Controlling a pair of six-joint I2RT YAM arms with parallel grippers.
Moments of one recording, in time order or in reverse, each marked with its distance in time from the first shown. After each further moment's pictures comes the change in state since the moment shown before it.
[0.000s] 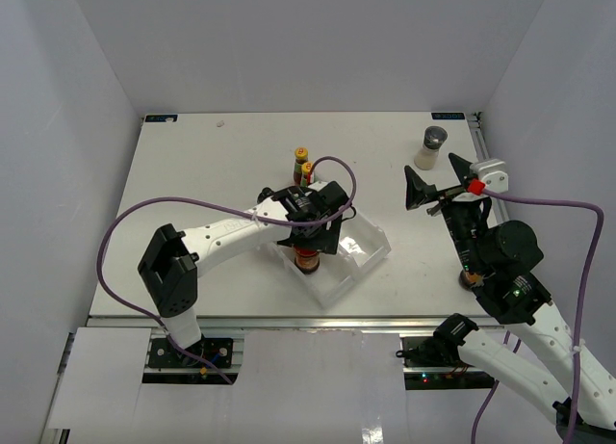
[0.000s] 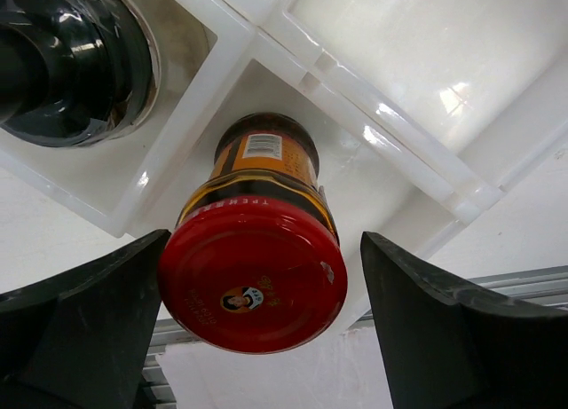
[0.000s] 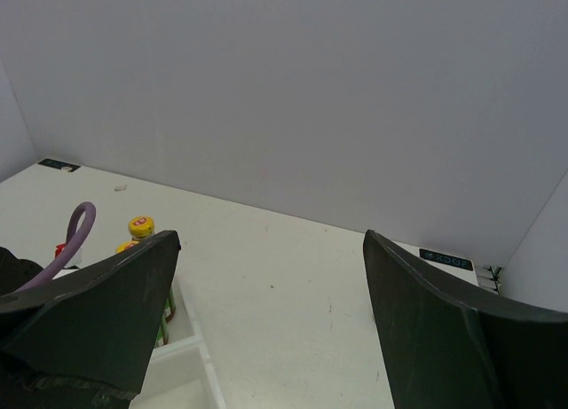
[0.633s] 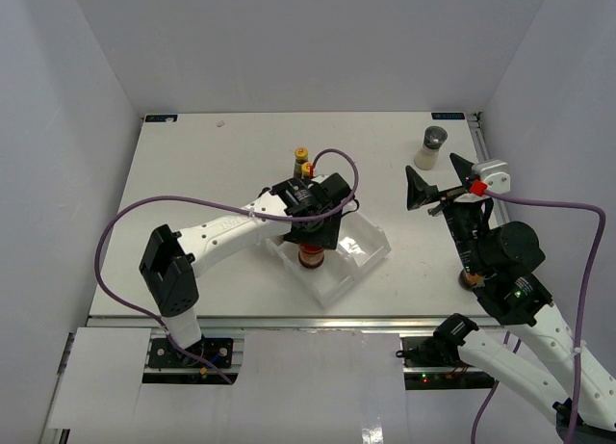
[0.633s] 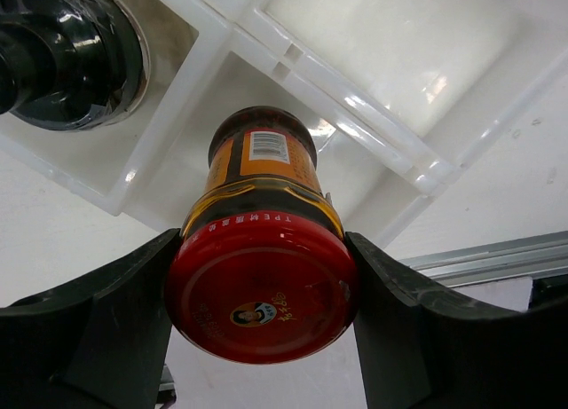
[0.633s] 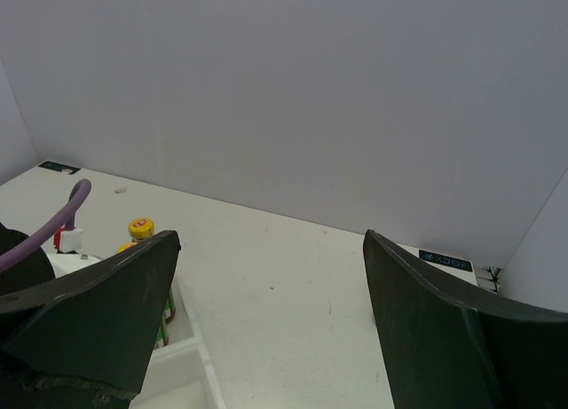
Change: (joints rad) left arm -0.002 0.007 0.105 -0.083 0.031 0.000; right arm 0.000 -0.007 0.000 -0.001 0.001 0.000
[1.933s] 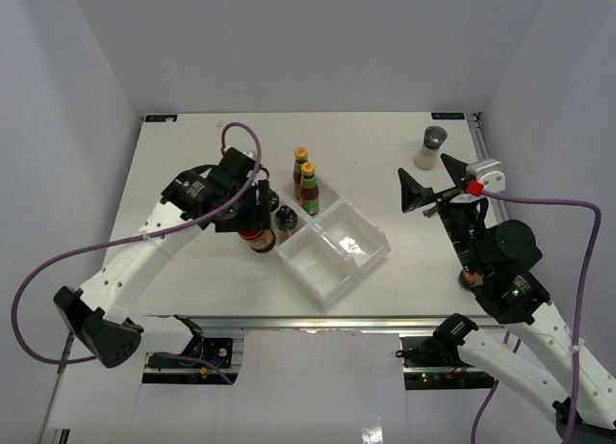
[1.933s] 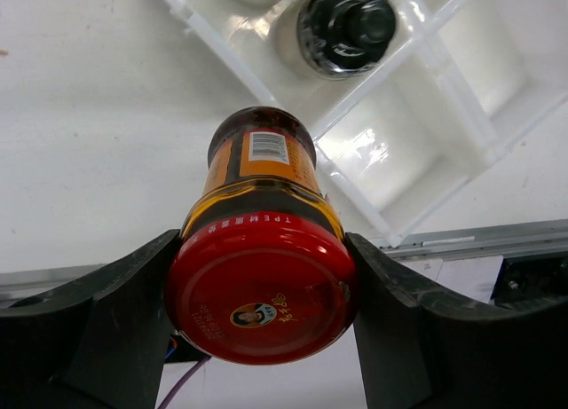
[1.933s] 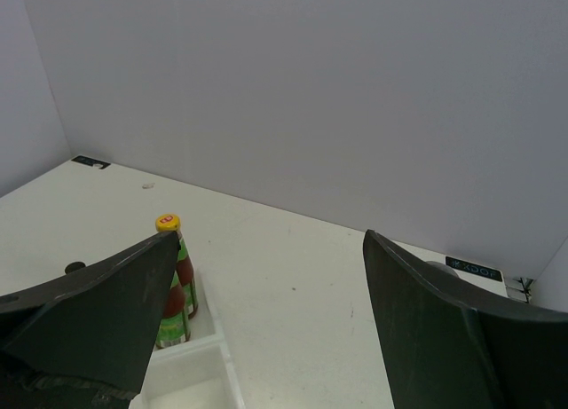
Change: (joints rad) left arm 0.390 -0.480 -0.183 -0.110 0.166 0.118; right arm 0.000 0.008 -0.005 0.001 -0.065 0.033
